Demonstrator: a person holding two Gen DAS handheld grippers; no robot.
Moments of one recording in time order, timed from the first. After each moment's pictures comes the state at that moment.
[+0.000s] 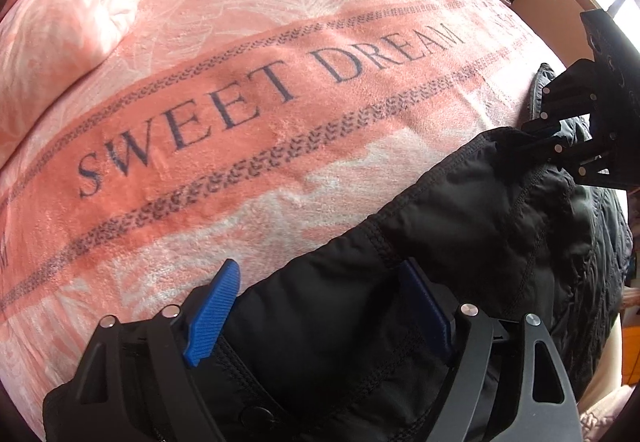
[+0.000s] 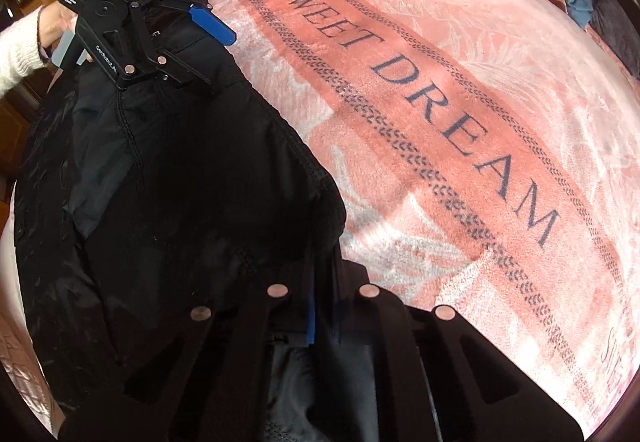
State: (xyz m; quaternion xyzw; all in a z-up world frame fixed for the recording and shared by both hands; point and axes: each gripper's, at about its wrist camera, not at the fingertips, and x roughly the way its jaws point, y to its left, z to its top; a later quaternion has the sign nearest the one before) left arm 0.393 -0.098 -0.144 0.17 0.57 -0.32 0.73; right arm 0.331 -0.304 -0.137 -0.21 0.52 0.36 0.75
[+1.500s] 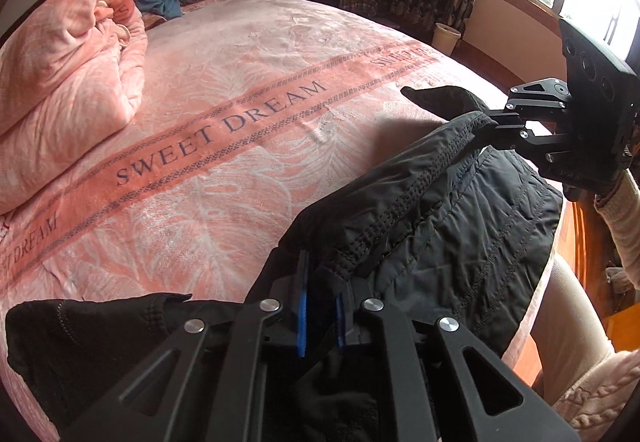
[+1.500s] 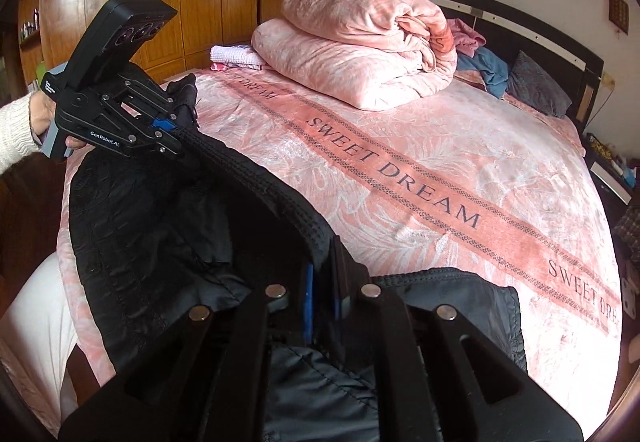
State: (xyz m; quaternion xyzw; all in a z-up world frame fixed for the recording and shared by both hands) left arm 0.175 -0.092 -0.019 0.17 0.46 -0.36 0.80; right arm 0.130 -0.313 -0.014 -0.14 0.34 0.29 0.88
